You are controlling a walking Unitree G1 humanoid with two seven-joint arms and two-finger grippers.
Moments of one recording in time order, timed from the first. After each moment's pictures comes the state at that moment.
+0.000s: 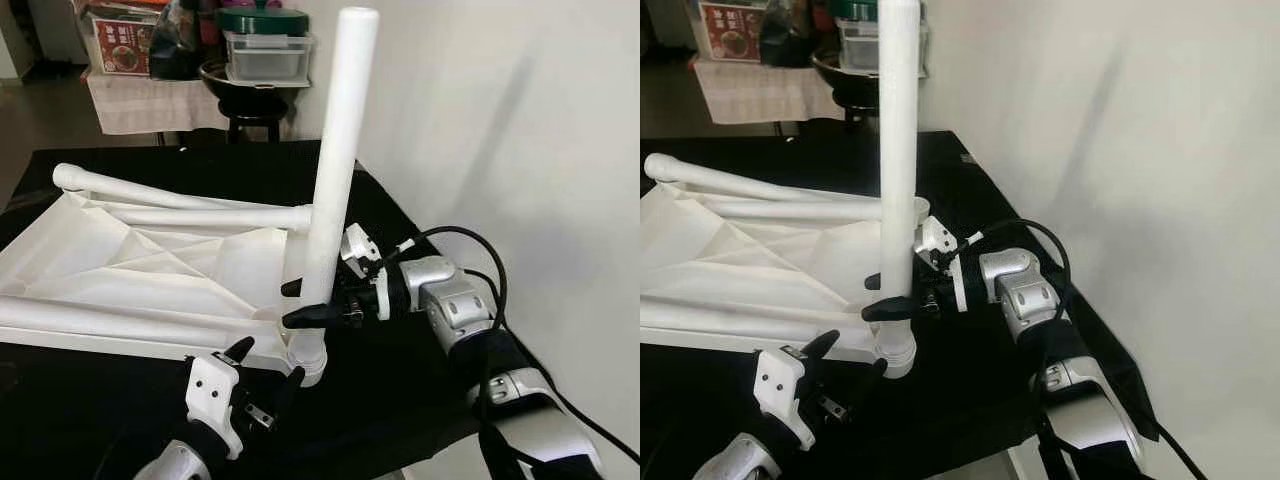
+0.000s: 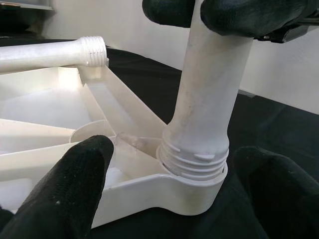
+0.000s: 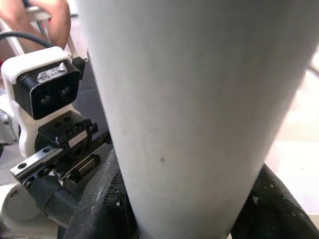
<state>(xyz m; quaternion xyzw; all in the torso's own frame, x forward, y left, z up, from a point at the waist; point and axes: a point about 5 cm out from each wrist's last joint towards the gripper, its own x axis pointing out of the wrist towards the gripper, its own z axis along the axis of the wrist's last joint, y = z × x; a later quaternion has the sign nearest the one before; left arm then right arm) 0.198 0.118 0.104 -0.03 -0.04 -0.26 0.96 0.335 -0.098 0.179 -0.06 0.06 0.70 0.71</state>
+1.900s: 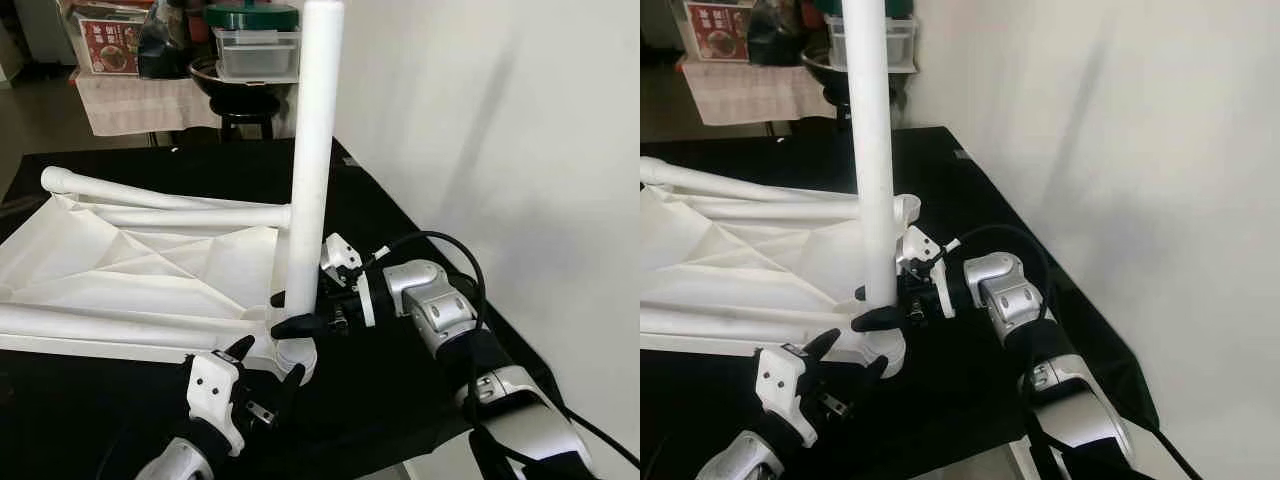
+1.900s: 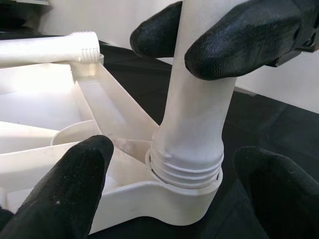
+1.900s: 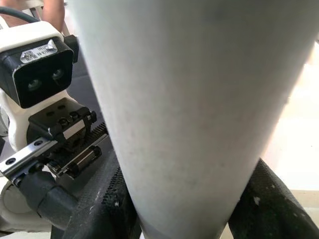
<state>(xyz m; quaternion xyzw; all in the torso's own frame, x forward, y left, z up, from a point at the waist) 0.201 0.120 0.103 -0.04 -0.04 -0.25 0.97 0.337 -0.082 0.169 -0.08 0.09 0.71 0.69</state>
